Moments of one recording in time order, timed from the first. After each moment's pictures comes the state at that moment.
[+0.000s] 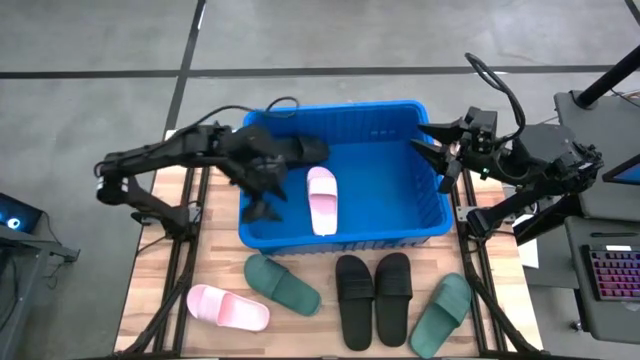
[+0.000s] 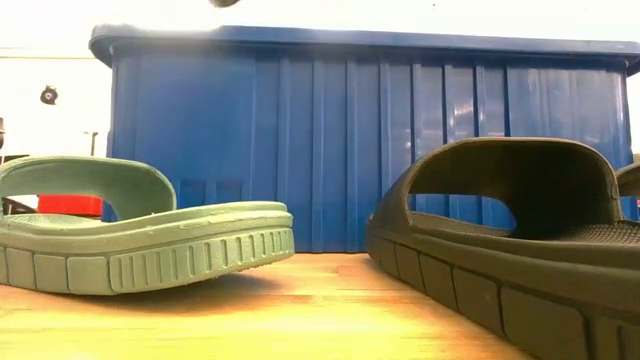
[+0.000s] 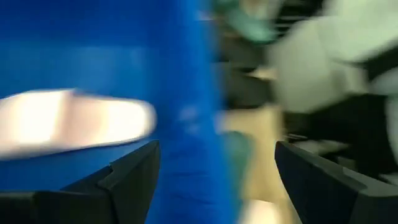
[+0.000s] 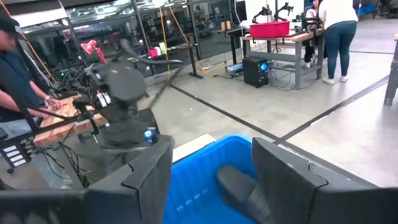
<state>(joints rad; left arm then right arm) 0.13 1.39 1.68 -1.14 0.42 -0.08 0.33 1.13 1.73 -0.70 0.79 0.29</state>
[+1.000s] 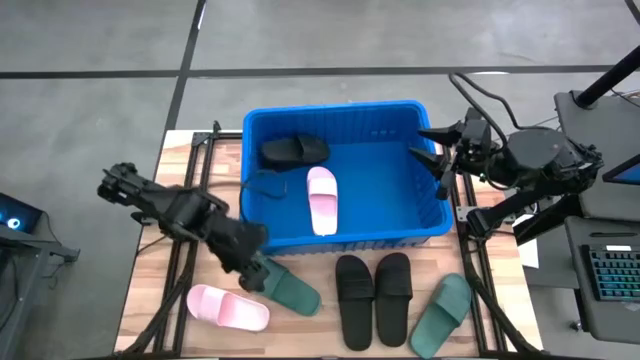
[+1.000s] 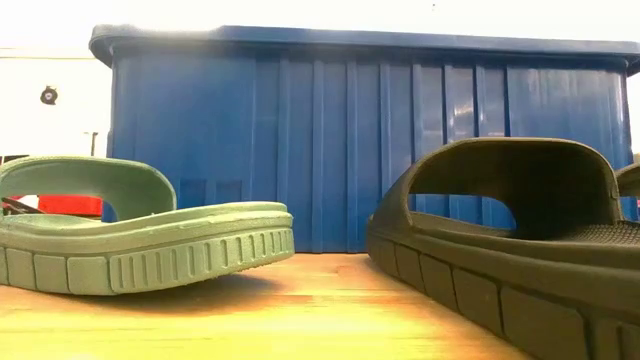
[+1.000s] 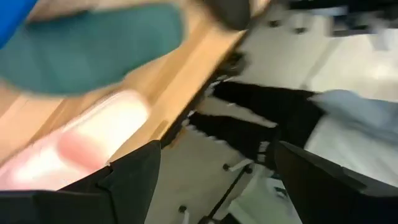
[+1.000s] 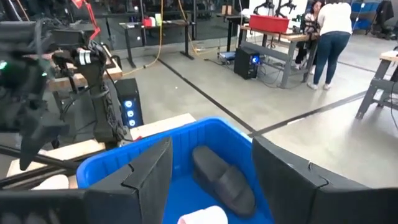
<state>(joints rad) -0.43 1.42 1.68 -1.21 0.27 -1.31 0.33 1.13 1.73 -0.83 0.78 0.18</state>
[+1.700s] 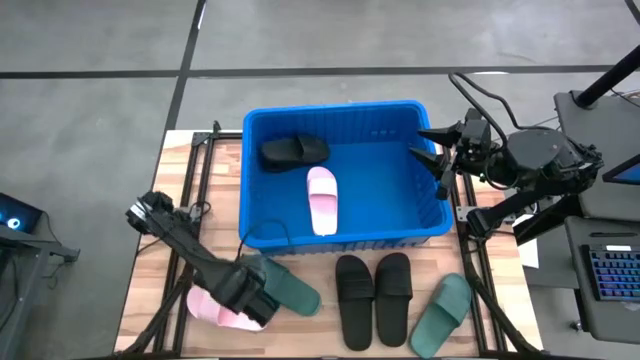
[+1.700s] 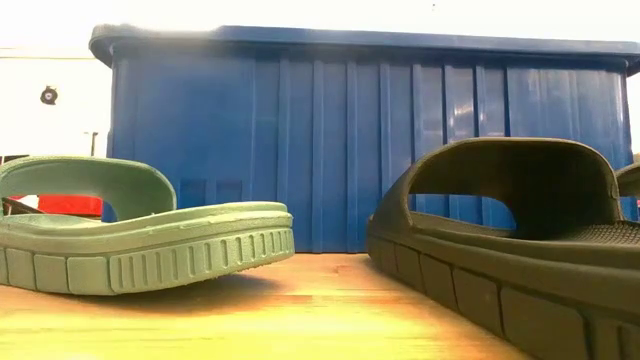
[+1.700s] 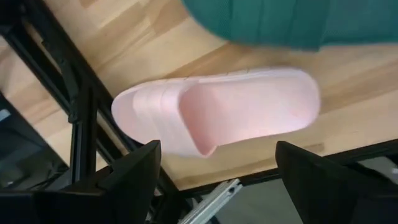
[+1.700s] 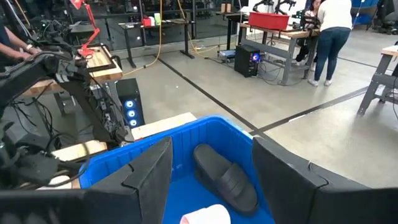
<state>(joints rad) -0.65 1.78 1.68 -1.57 0.18 -1.73 0.33 1.13 1.73 -0.84 0.78 0.21</state>
